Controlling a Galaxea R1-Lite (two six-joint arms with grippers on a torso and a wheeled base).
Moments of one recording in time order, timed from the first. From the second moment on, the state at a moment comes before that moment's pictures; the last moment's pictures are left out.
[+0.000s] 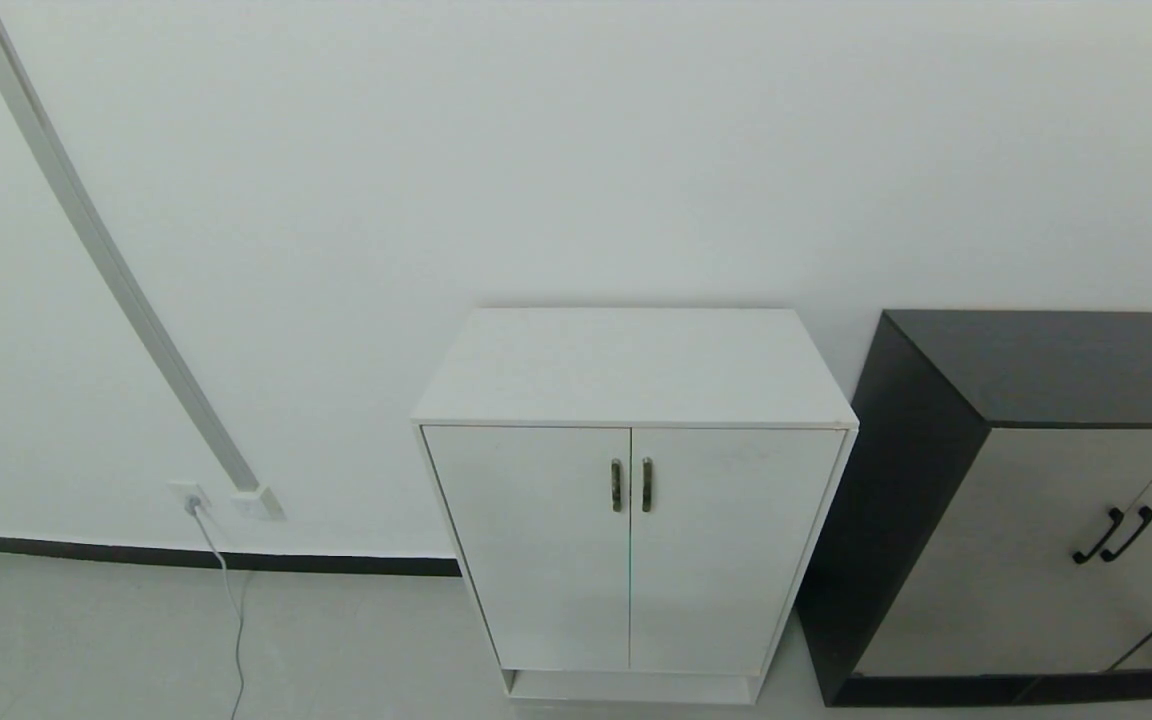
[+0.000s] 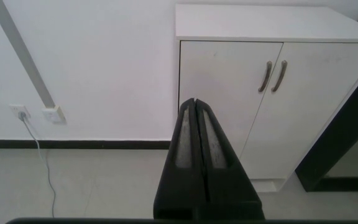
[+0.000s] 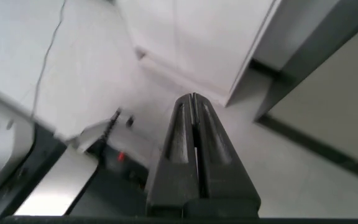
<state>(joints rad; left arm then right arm) 0.00 0.00 0.00 0.00 0.00 -0.01 0.41 0.50 0.00 0.01 0.11 -0.07</state>
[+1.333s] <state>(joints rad) 0.00 0.00 0.00 0.00 0.00 -0.01 0.00 0.03 0.00 0.00 0.09 -0.04</state>
